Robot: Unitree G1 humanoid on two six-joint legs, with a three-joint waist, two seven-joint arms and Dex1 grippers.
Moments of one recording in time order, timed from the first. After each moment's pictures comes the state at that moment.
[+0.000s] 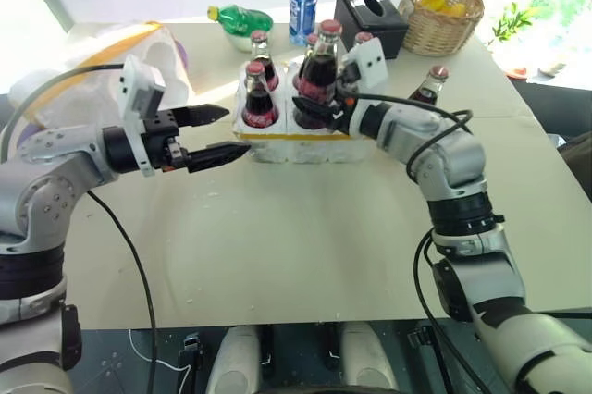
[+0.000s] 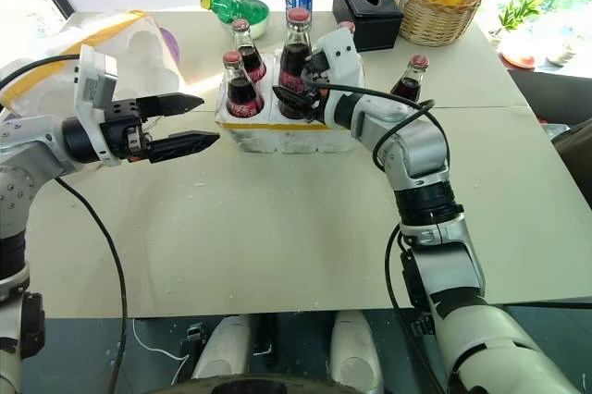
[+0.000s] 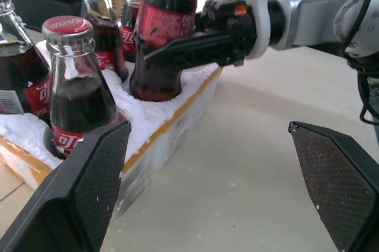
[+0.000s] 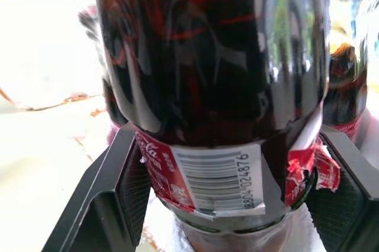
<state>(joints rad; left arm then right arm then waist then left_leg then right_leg) -0.55 0.80 0.21 -0.27 -0.78 0.85 -0.93 -0.87 -0.28 0.07 0.17 0.41 0.71 0.44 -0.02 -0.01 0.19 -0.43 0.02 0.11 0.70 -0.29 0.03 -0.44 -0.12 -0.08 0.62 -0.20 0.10</state>
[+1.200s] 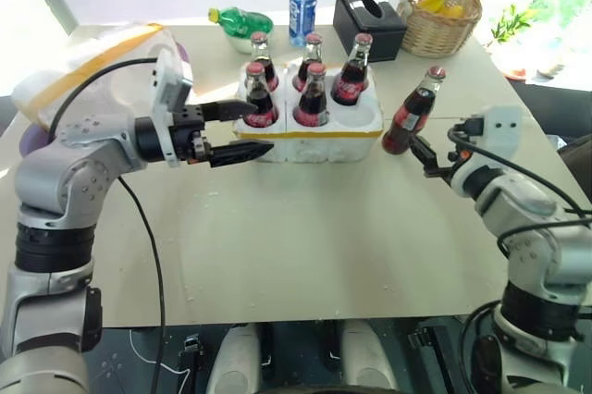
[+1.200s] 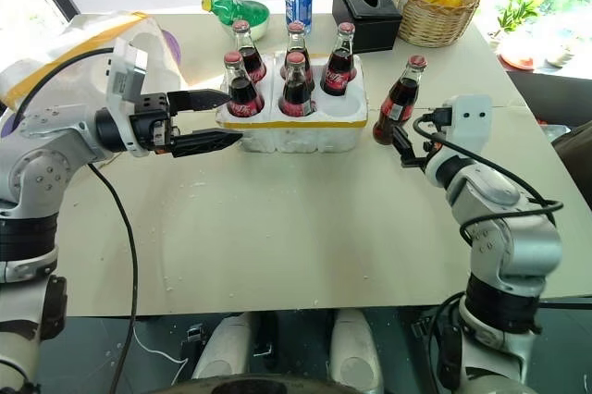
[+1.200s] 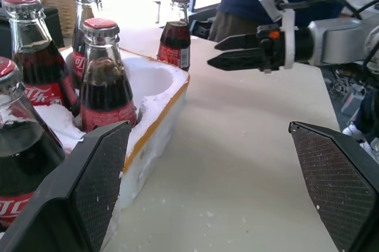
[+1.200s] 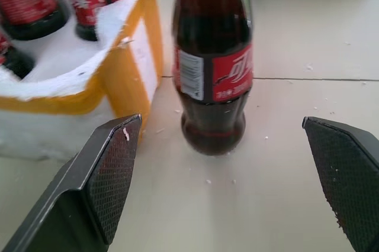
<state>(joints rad) -0.67 0.72 0.08 -0.15 -0.73 0.76 -1.02 -0.44 -0.37 -0.36 -0.38 0.40 1.01 0.15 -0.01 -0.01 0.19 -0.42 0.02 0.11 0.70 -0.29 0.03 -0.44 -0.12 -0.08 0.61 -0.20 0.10</state>
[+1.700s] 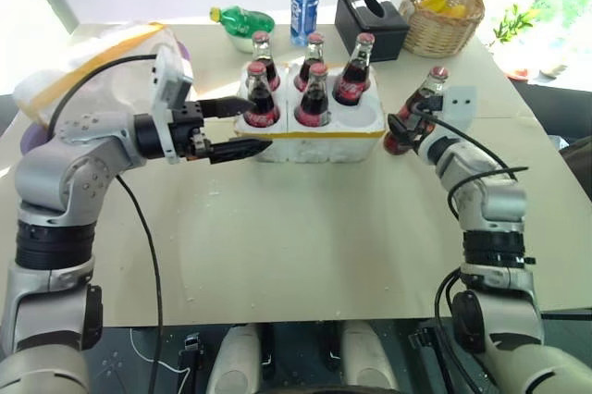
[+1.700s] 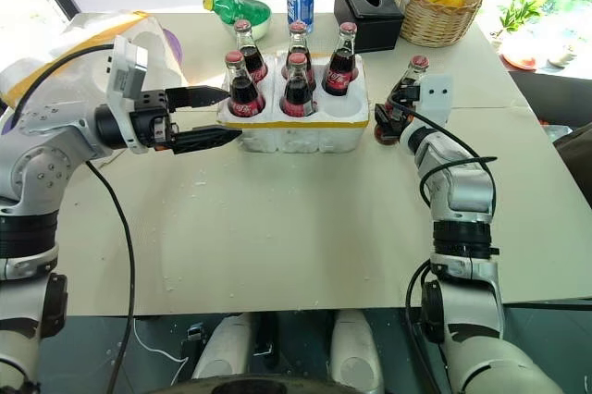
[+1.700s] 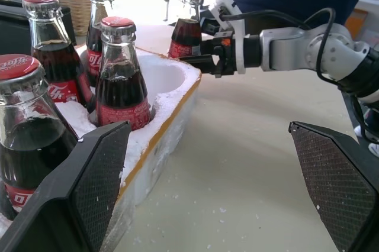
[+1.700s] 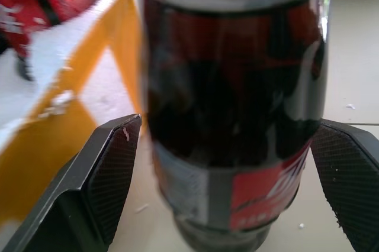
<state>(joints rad) -0.68 0.73 0.09 -0.15 -0.71 0.76 -1.01 -0.67 -0.37 -0.21 0.25 0.24 0.56 0.20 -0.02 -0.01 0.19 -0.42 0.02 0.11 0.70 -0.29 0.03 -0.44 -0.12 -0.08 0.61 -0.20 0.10</state>
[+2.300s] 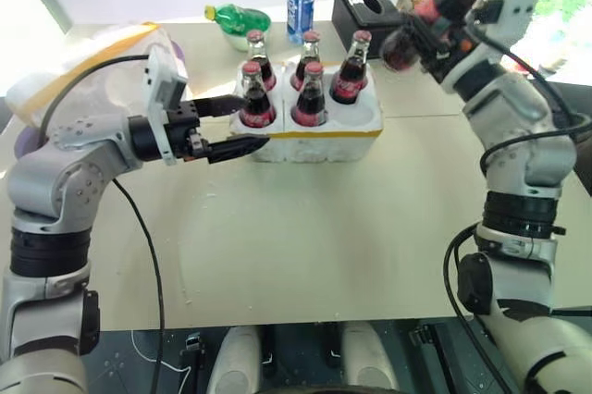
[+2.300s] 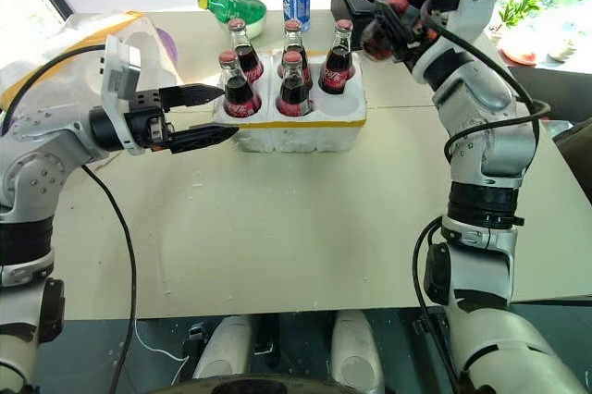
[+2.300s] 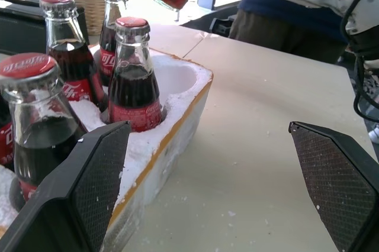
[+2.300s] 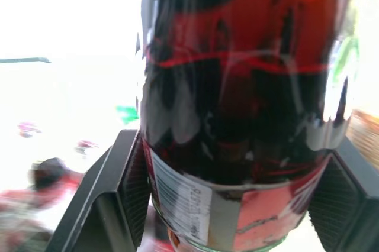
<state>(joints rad) -0.64 0.73 0.11 -0.18 -0.73 0.76 -0.96 -0.85 -0.42 -0.22 -0.01 0.48 0.65 0.41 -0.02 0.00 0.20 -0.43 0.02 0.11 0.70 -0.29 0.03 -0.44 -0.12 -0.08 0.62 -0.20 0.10</state>
